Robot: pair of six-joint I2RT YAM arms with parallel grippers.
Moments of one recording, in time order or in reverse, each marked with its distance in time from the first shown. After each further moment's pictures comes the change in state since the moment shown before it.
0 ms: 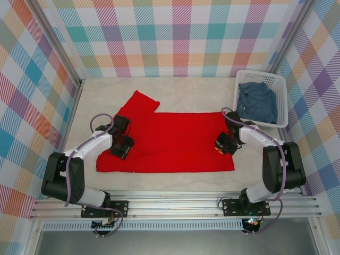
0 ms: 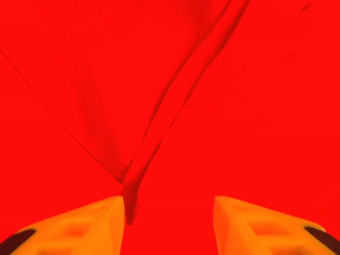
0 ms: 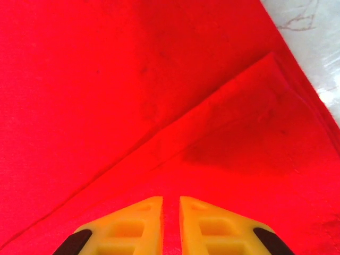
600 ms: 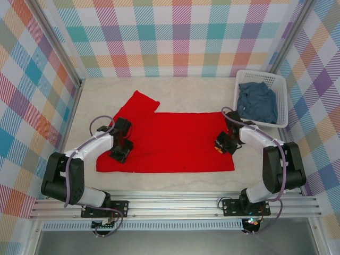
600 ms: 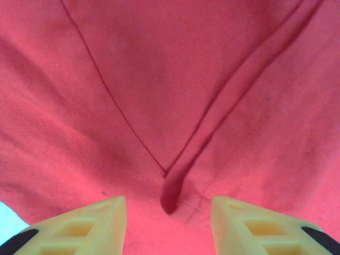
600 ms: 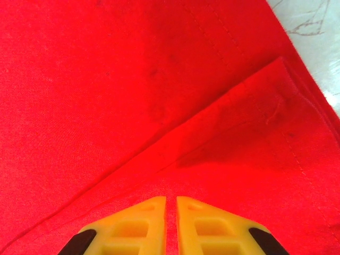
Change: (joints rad) left arm -0.027 -0.015 -0.016 -0.072 -0.042 -0.088; right arm 0.000 -0.003 0.000 0.008 -0.003 0.000
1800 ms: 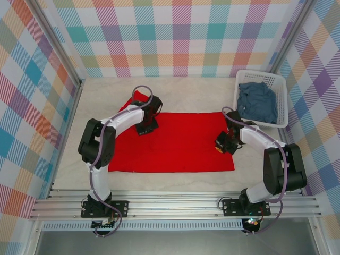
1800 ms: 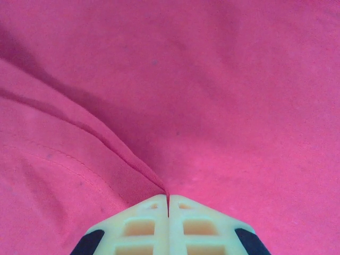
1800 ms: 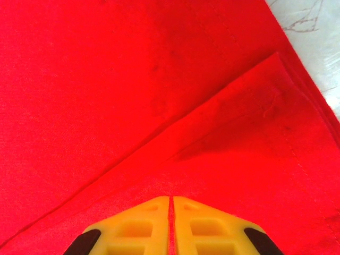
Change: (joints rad) left arm -0.194 0.543 0.657 -0.072 -0.168 0.580; right arm 0.000 -0.018 0.000 -0.011 -0.001 -0.004
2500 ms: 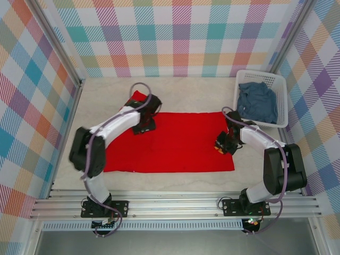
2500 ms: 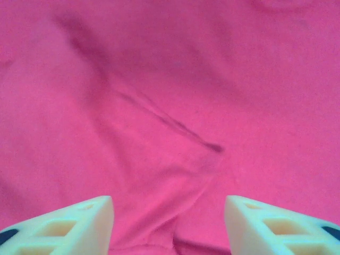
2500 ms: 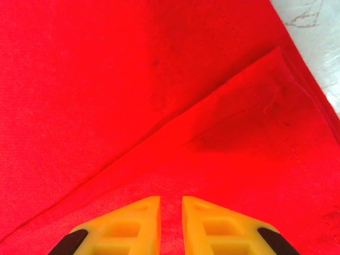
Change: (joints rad) left arm 0.002 -0.228 -0.084 -0.079 -0.082 -0.001; right arm 0.000 -0.002 0.002 -0.010 -0.006 -0.011
